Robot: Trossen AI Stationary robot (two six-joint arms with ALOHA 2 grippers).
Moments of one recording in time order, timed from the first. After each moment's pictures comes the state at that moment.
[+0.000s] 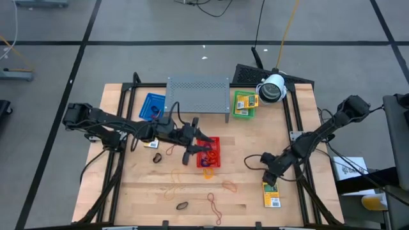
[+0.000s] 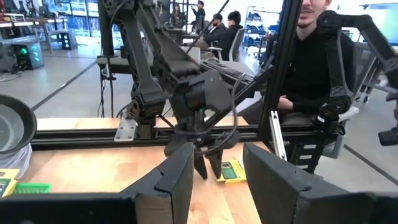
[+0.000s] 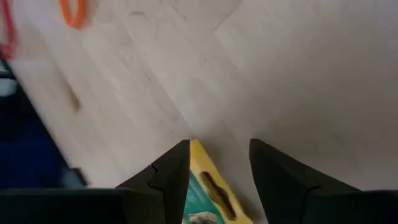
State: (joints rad) left arm -0.09 1.46 0.88 0.55 0.14 -0.06; right arm 0.63 1.11 0.33 -0.20 -0.14 1.40
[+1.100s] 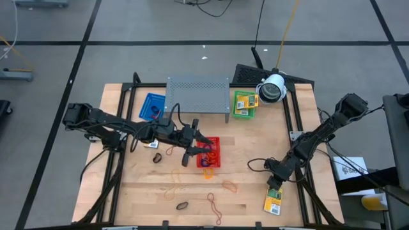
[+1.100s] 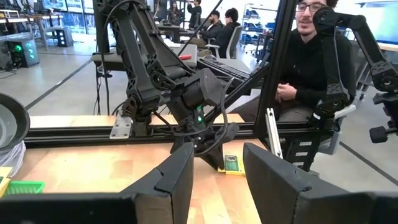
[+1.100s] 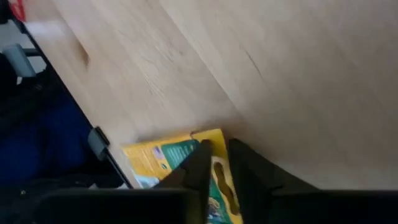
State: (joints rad) left arm -0.11 1.46 0.88 0.54 0.14 -0.06; right arm 0.74 1.11 0.23 -0.01 -0.23 1.58
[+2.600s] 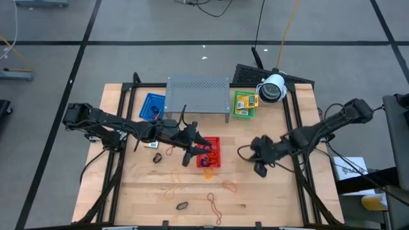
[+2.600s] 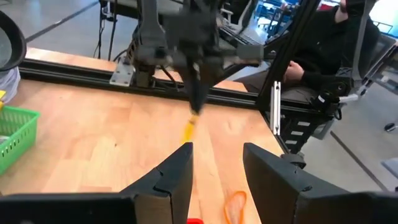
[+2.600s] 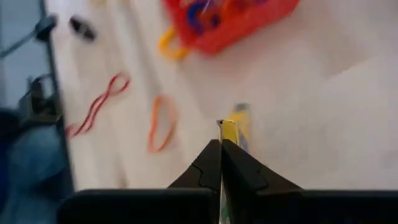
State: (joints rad) left arm -0.10 1.46 0.88 0.38 0.13 -0.21; right arm 0.42 1.11 0.83 -0.64 0.14 0.85
